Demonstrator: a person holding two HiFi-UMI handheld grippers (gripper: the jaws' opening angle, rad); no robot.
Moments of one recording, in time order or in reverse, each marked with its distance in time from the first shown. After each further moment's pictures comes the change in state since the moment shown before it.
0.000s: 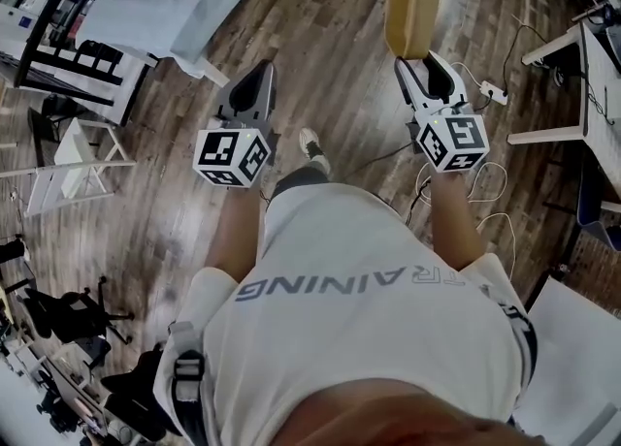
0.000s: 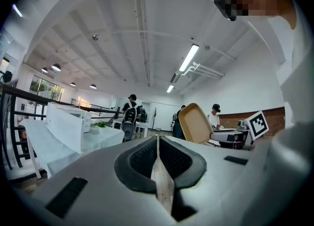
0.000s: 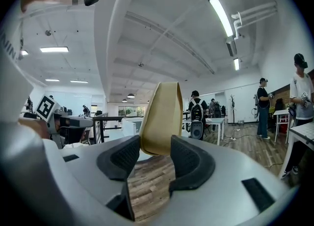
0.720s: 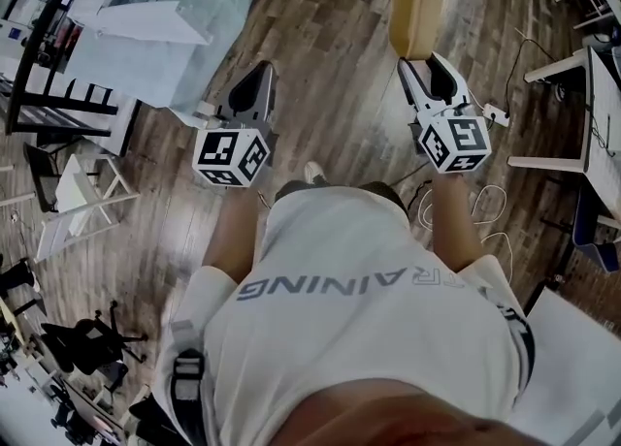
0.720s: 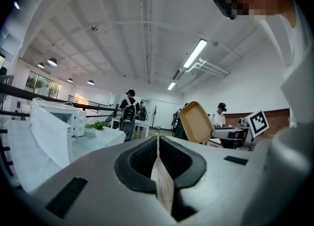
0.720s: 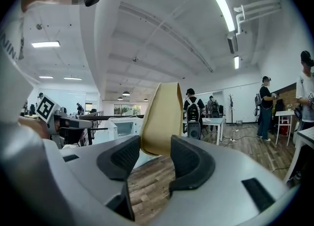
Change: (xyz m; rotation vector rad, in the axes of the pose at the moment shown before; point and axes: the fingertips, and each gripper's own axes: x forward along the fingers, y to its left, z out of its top) left arm 0.181 0.139 0.032 -0.015 0.036 -0.028; right arm 0.204 -0.080 0.027 -0.005 0.028 -0.040
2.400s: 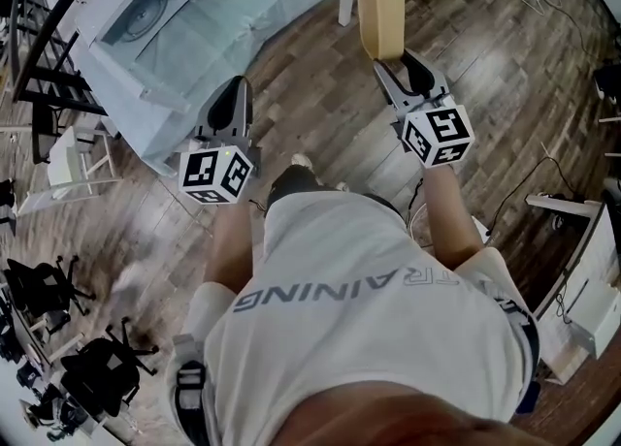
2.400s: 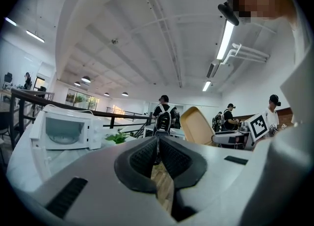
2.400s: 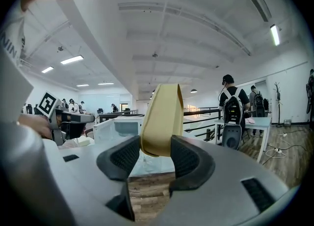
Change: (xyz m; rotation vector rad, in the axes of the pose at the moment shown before) left arm 0.293 0.100 0.043 -0.015 -0.094 0.458; right arm 0.352 -0.216 0.024 -0.050 0.017 0.474
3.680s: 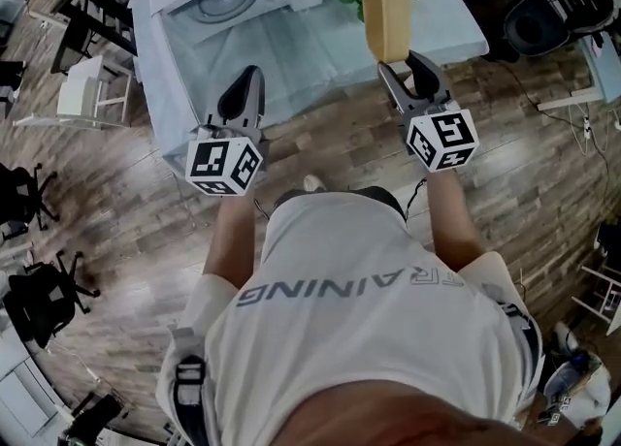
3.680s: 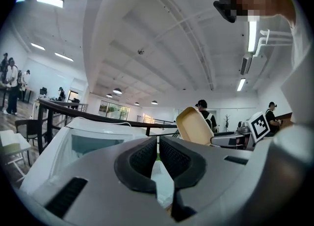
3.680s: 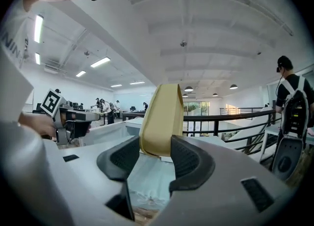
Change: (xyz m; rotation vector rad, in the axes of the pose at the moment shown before) left arm 0.103 0.238 0.059 -0.030 -0.092 0.376; right arm 0.348 0.038 0.057 -0.095 0.020 0.434
